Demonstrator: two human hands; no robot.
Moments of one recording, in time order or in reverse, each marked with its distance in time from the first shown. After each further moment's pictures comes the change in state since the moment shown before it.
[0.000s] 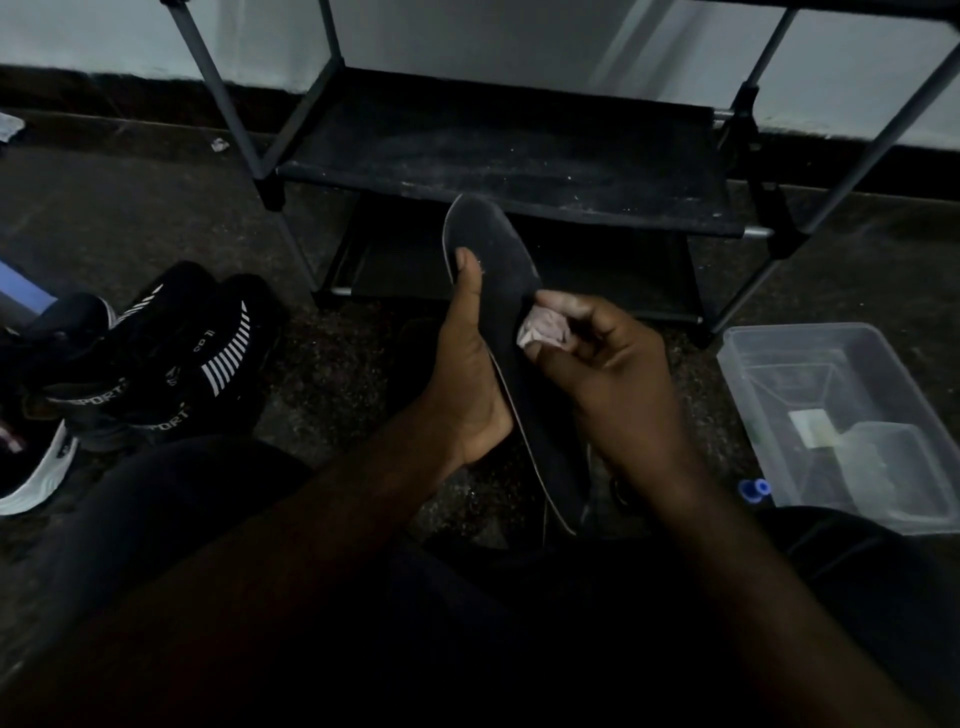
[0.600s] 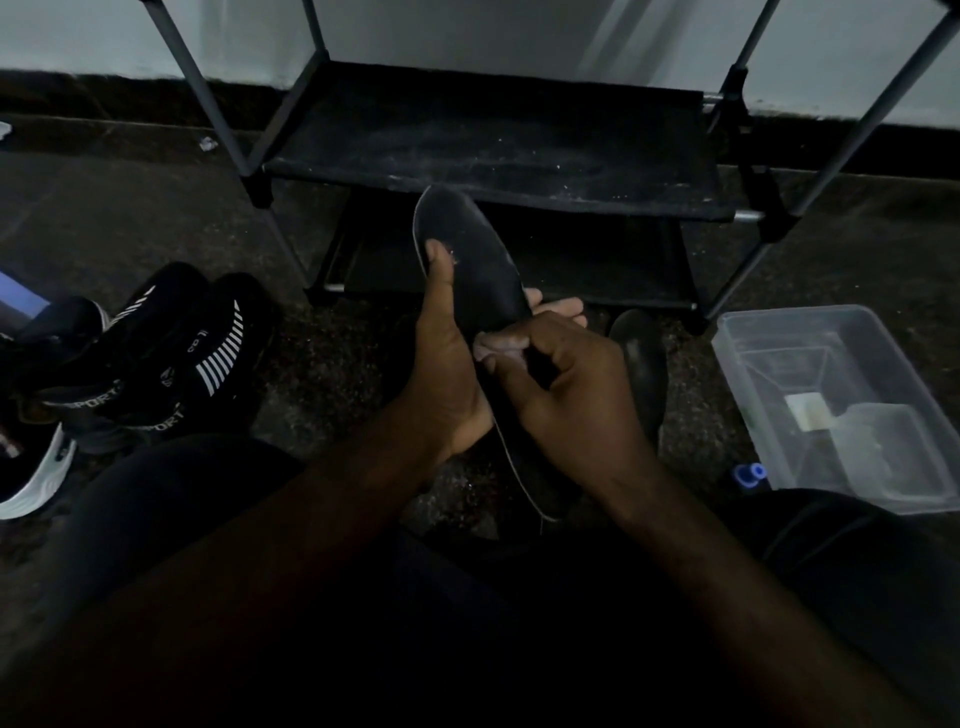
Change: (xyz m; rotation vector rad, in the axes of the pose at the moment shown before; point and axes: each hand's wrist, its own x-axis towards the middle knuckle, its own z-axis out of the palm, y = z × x) left_hand -0.003 0.001 -0.003 -0.017 0.051 -0.036; right_hand -0.013 0.001 0.012 -0.451 -0.055 -0.328
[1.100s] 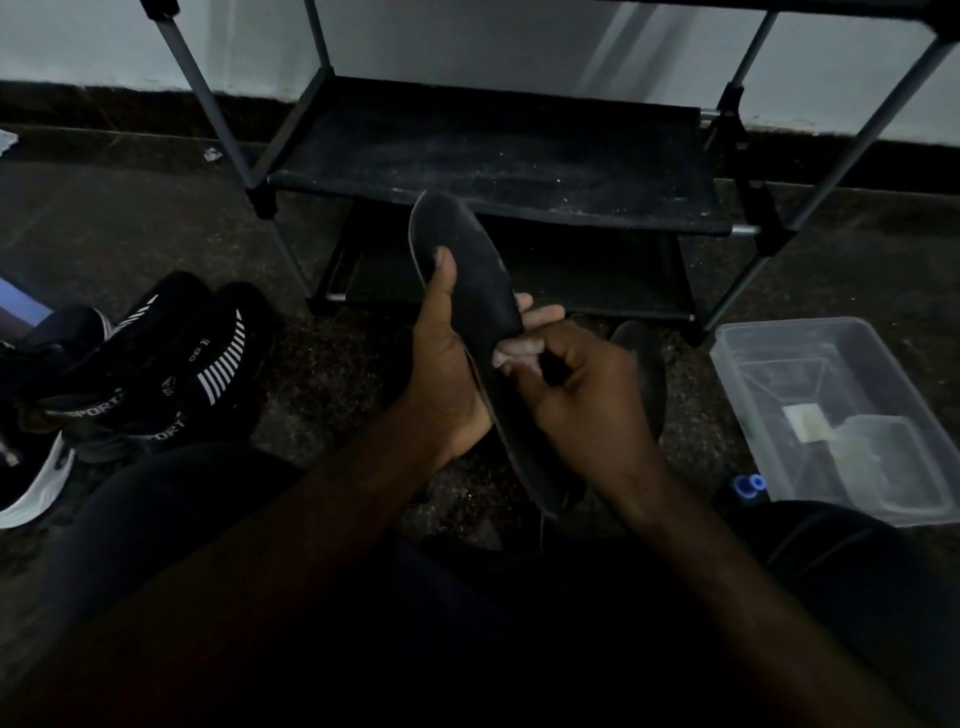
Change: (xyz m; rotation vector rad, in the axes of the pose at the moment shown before) left_hand 0.005 0.006 -0.002 -0.071 0.034 -0.019; right_hand 0.004 0.008 -0.003 0.057 0.008 0.116
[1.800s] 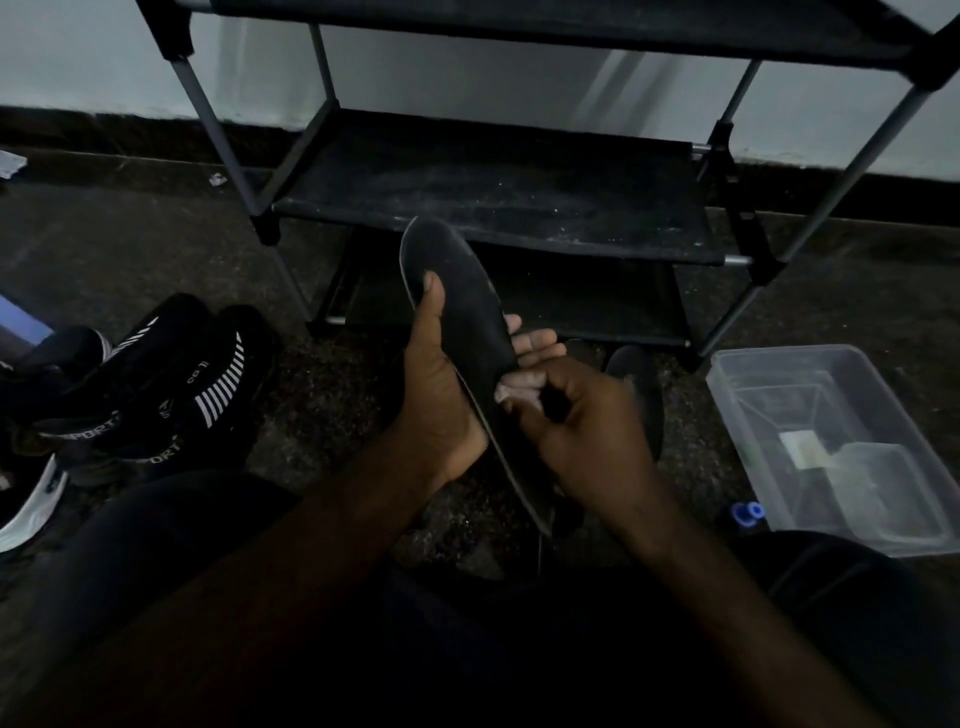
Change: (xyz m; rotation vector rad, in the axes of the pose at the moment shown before) left_hand 0.003 0.004 -0.002 -0.011 -0.011 0.023; right_hand 0.000 0.004 -0.004 0.015 -0.056 0.061
